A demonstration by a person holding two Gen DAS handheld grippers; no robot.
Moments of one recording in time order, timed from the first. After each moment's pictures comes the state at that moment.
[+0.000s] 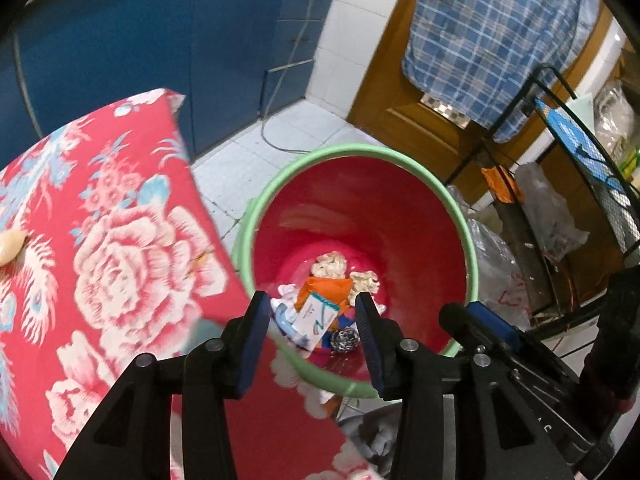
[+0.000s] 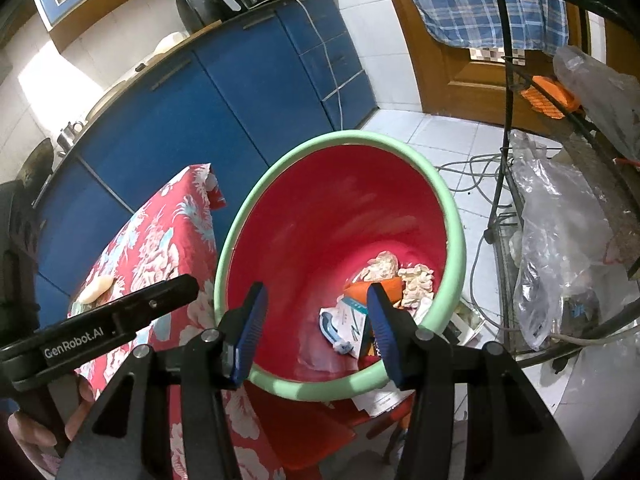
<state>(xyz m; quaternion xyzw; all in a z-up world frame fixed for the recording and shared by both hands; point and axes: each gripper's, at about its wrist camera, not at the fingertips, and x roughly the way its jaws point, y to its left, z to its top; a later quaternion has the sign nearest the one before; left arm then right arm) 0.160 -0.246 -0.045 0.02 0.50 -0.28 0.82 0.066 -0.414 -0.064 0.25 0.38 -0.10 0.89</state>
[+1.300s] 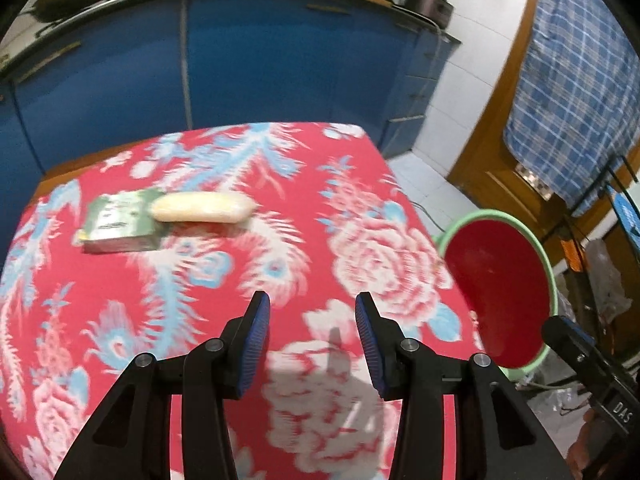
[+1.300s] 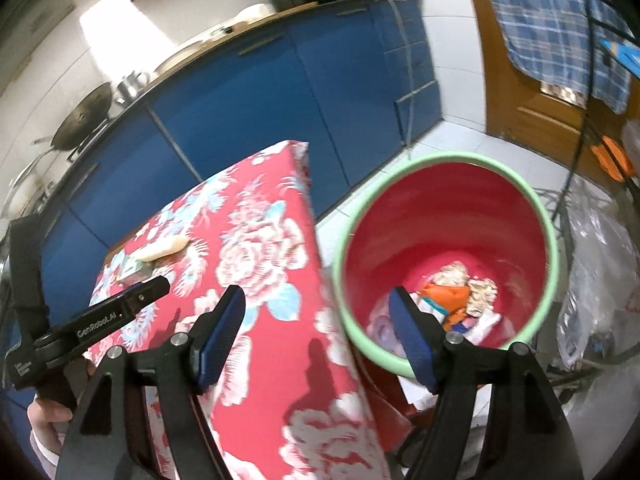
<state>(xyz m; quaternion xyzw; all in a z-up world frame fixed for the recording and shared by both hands) 0.157 -0.077 -0.020 -0.03 0.45 -0.12 0.89 0.090 -0.315 -0.012 0.18 0.39 0.00 0.90</state>
